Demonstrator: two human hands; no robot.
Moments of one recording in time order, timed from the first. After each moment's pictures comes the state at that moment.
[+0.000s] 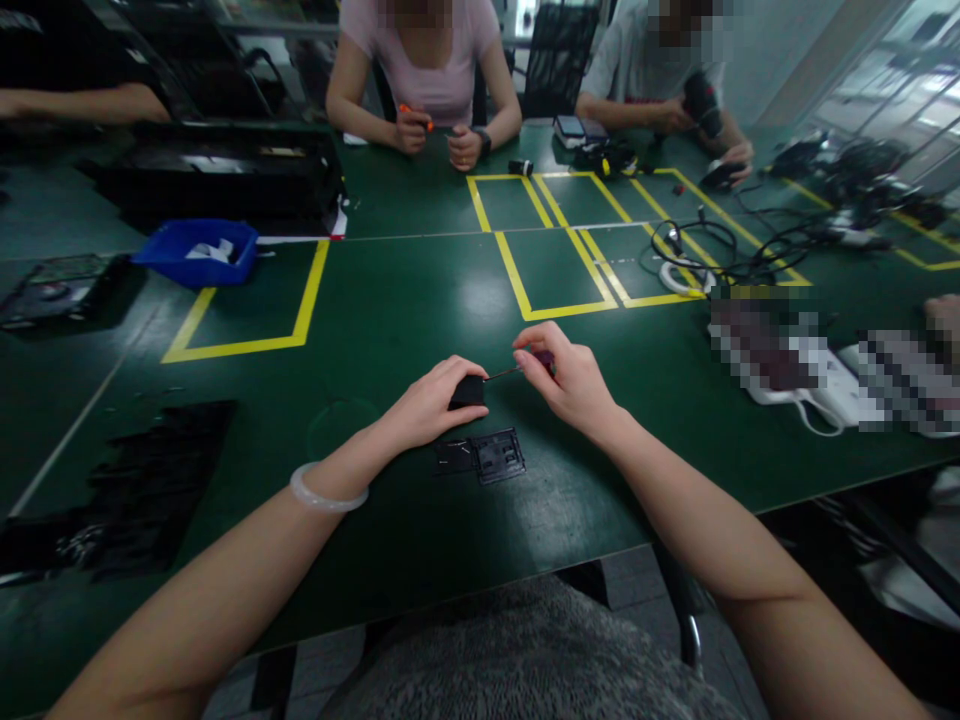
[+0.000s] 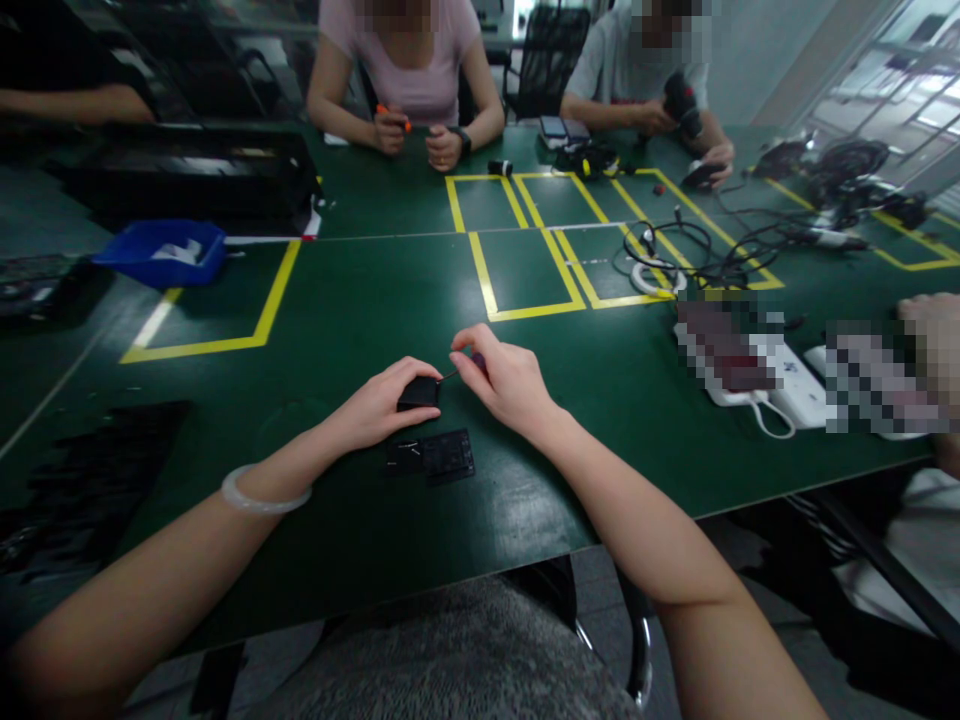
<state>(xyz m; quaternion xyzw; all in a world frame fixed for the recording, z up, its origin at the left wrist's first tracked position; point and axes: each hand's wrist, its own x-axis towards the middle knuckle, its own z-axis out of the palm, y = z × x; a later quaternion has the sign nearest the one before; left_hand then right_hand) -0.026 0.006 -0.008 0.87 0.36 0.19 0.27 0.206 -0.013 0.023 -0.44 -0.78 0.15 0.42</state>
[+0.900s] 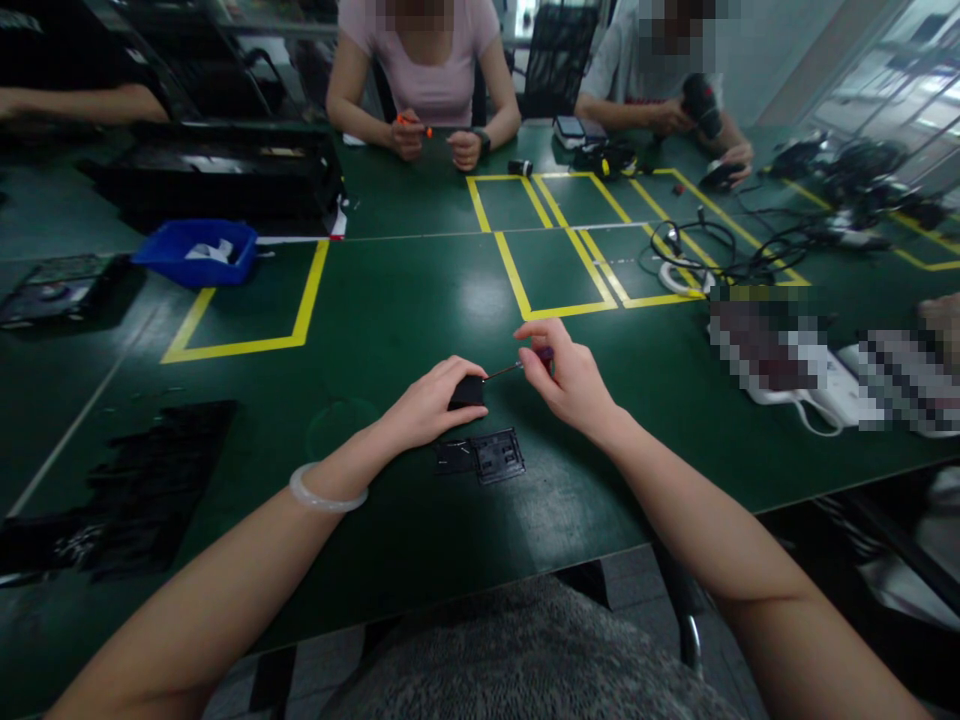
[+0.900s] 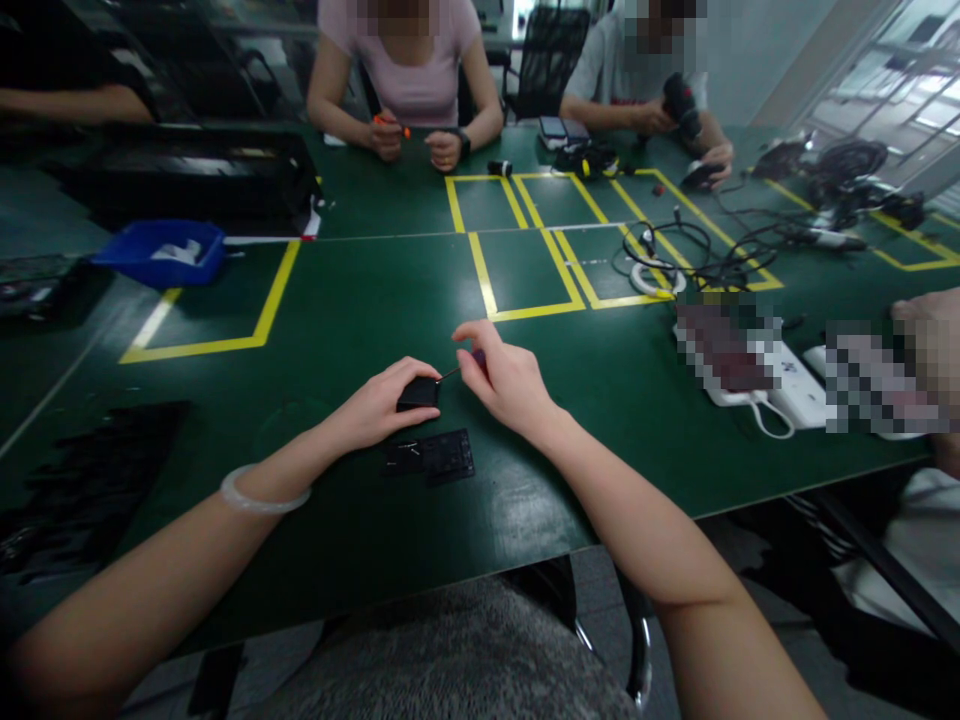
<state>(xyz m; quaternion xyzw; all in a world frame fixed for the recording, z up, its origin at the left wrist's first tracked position) -0.026 0.005 -0.007 0.87 0.36 0.19 0.27 0.205 -0.013 0.023 -0.45 -0.77 0.15 0.43</state>
